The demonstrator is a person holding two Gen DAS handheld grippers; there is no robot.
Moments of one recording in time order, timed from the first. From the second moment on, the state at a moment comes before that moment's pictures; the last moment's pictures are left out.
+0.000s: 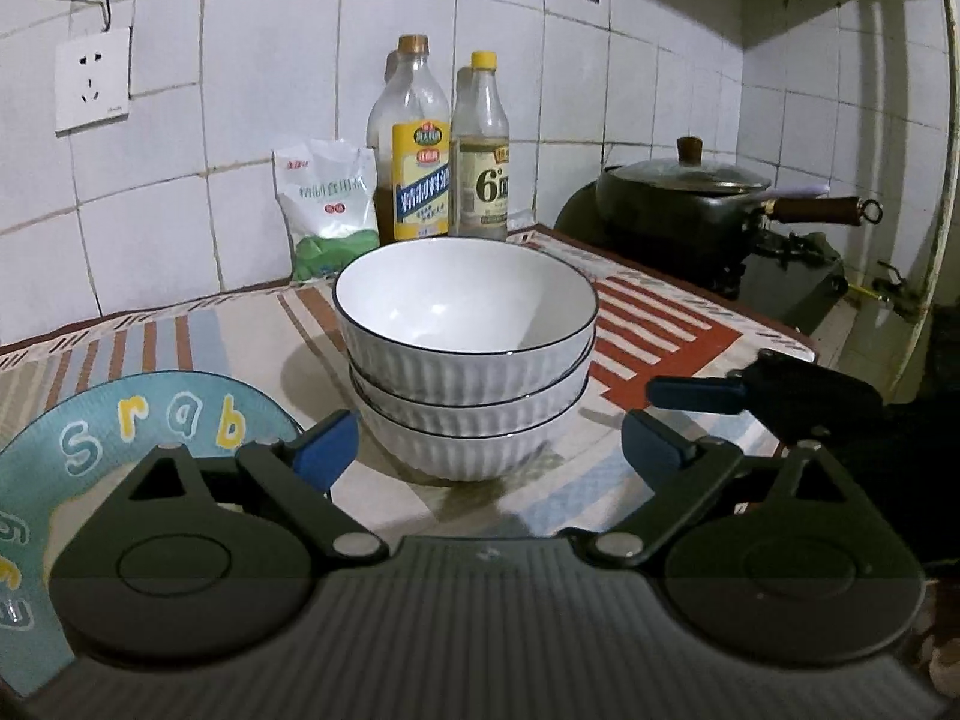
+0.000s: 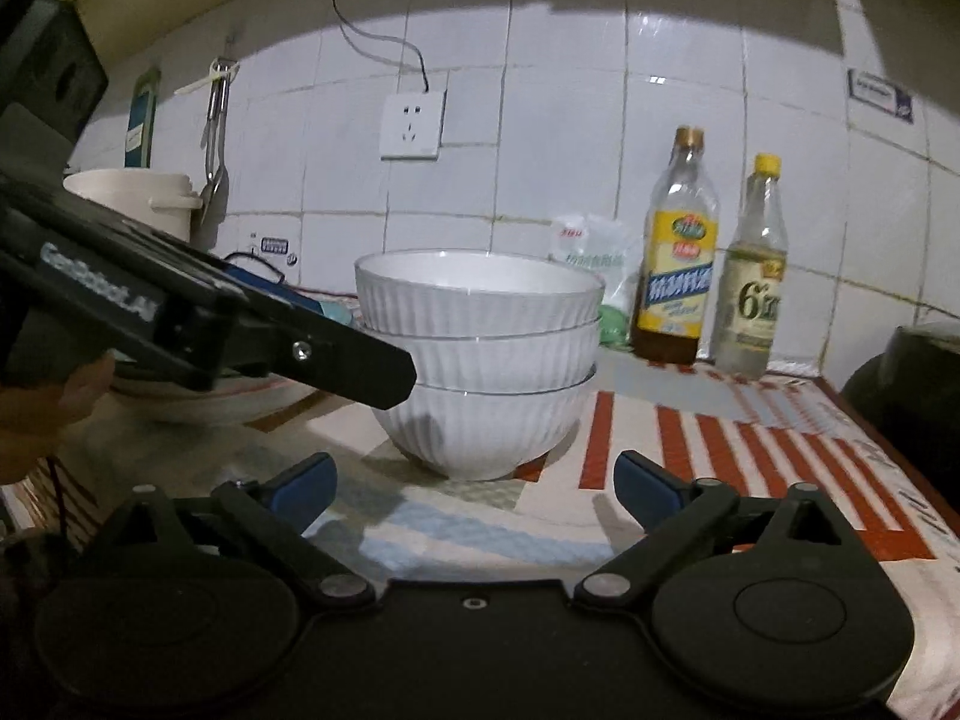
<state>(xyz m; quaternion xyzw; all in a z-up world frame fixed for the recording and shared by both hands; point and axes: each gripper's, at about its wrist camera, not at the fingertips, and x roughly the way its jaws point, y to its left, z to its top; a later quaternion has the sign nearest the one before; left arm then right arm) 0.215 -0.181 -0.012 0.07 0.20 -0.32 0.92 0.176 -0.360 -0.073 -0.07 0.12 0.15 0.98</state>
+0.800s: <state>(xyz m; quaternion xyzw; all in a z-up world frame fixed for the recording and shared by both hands) 0.265 -0.197 -0.019 0.07 0.27 -0.33 0.90 0.239 -0.365 -0.064 -0.03 0.15 0.21 0.97</state>
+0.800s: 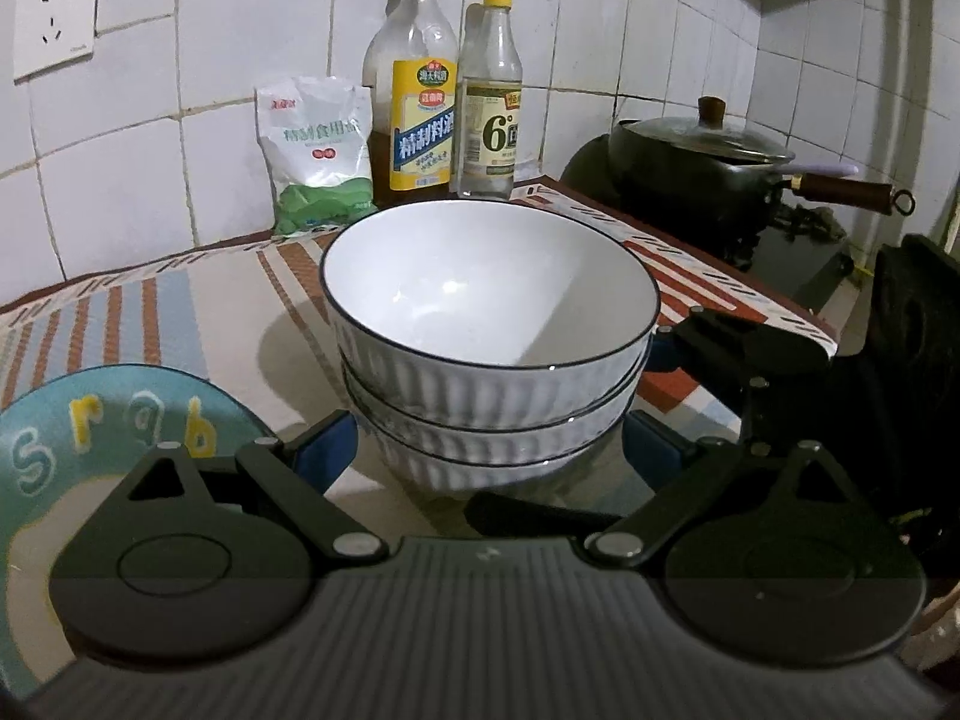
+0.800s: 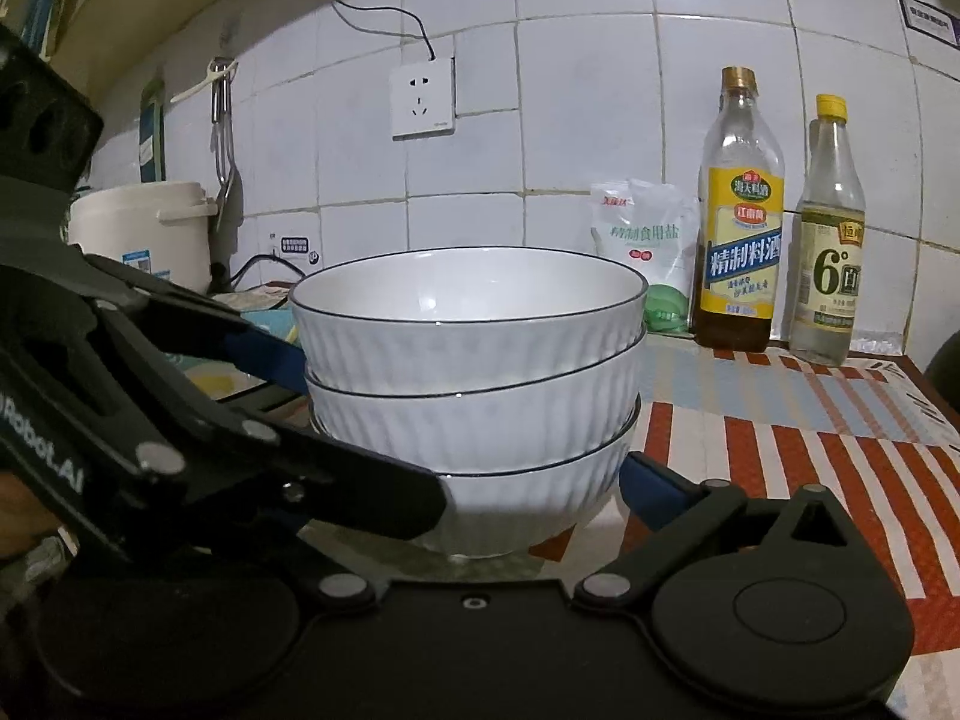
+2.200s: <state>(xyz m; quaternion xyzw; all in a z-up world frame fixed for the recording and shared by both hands) 0.251 -0.202 -0.025 0.08 0.23 -0.32 0.92 0.229 -0.357 -0.071 -0.01 0.14 0.18 0.97</state>
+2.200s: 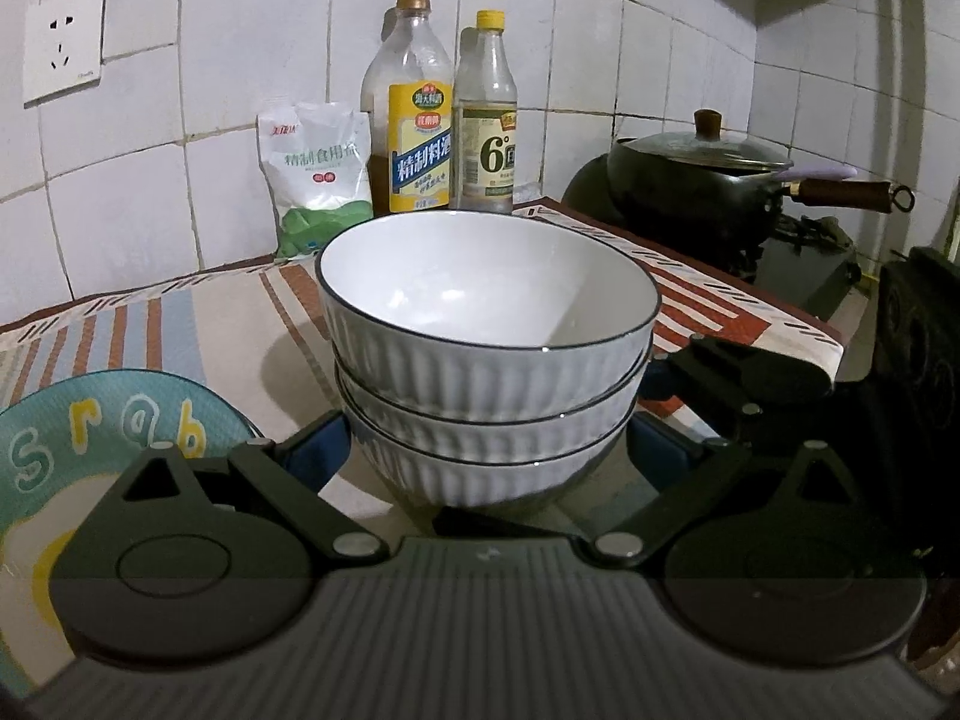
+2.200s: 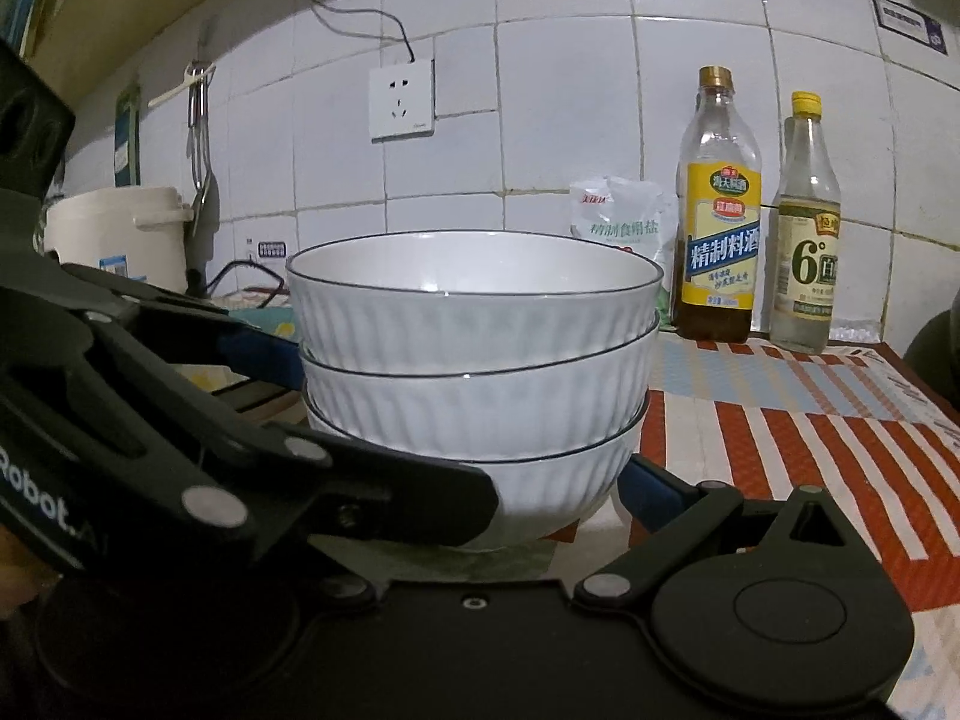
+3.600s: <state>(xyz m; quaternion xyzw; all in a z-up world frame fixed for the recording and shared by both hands) 0.220 -0.145 0.014 0.08 0.19 -0.27 0.94 0.210 -0.306 -0.035 -0.04 0.06 0.22 0.97</state>
